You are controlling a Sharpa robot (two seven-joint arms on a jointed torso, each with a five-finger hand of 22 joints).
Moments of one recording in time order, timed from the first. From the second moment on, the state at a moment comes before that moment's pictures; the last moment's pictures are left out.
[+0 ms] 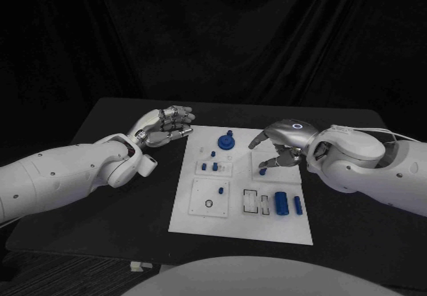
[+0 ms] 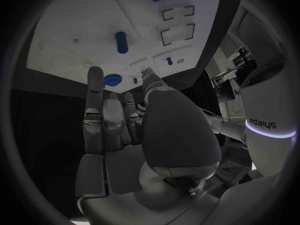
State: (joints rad) left arm 1.18 -0.87 -0.22 1.34 -0.50 -0.23 0.65; left_hand 1.58 0.07 -0.09 0.24 0.32 0.43 0.14 0.54 0.17 0.06 0.13 0.60 0.07 0.30 0.22 0.39 0.22 0.14 0.38 0.29 0.12 0.86; right arm 1.32 -0.90 -0.25 1.70 -1.66 -0.26 -0.13; right_hand 1.44 -0.21 0.12 0.29 0.07 0.84 0.06 0.08 0.14 0.81 0.13 0.11 0.11 1.42 0.00 1.25 0.99 0.16 1.39 0.10 0.08 1.25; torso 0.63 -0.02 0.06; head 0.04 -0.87
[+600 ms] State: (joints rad) left arm 1.18 -0.87 -0.22 1.34 -0.50 -0.23 0.66; left_hand 1.56 0.09 -0.13 0.22 0.32 0.16 -0.04 0.24 0.04 0.01 0.15 0.38 0.04 0.08 0.18 0.13 0.05 0.12 0.27 0.28 0.07 0.78; right arm 1.26 -0.94 -0.25 1.65 -1.61 -0.24 -0.13; right_hand 1.44 -0.19 0.12 0.29 0.07 0.86 0.10 0.07 0.12 0.91 0.12 0.15 0.08 1.43 0.03 1.26 1.01 0.16 1.40 0.12 0.08 1.24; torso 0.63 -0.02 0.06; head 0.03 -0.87
